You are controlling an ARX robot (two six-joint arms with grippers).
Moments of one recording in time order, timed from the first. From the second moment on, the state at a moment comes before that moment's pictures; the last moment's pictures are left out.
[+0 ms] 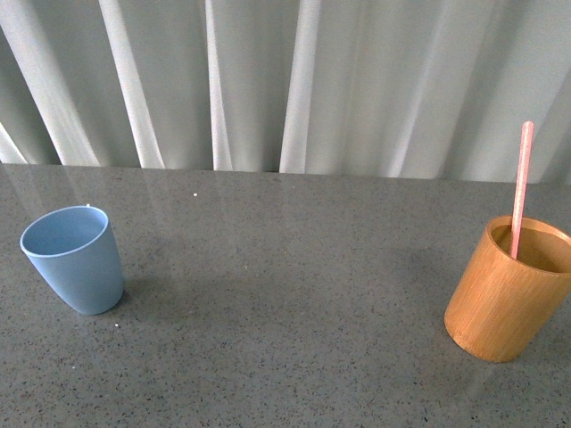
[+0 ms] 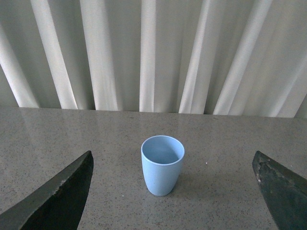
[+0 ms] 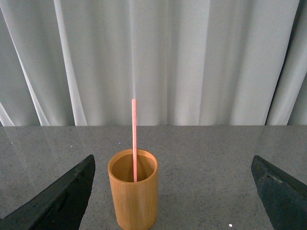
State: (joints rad) left arm 0.00 0.00 0.02 0.00 0.00 0.00; right arm 0.00 0.00 0.02 0.00 0.00 0.00
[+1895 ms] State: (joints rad) left arm -0.01 1.72 1.06 -0.27 -0.12 -0.01; right arm 0.00 0.00 0.02 0.00 0.00 0.00
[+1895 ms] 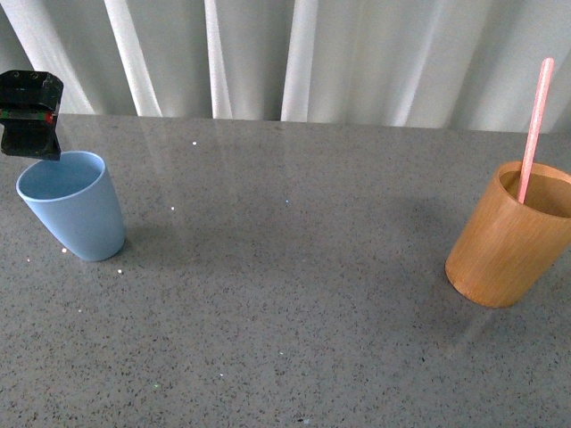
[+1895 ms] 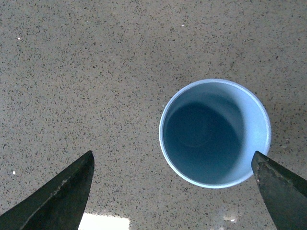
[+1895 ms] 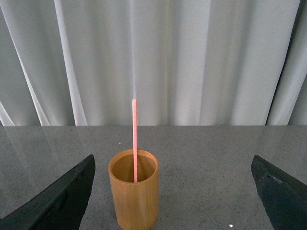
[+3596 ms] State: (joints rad) left arm -0.04 1.97 1.19 -0.28 -0.10 0.03; right arm 0.00 0.00 0.02 0.00 0.00 0.00
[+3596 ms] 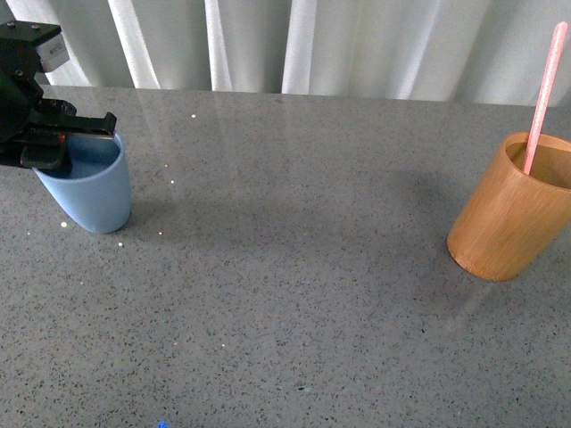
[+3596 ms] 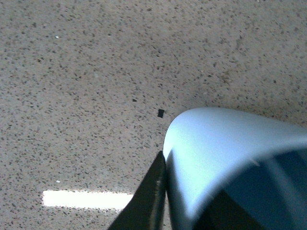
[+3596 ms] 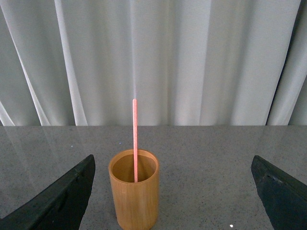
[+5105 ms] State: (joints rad) left arm -0.59 1.97 1.33 -0.44 -0.06 0.16; right arm 0.00 0.00 0.02 0.00 0.00 0.00
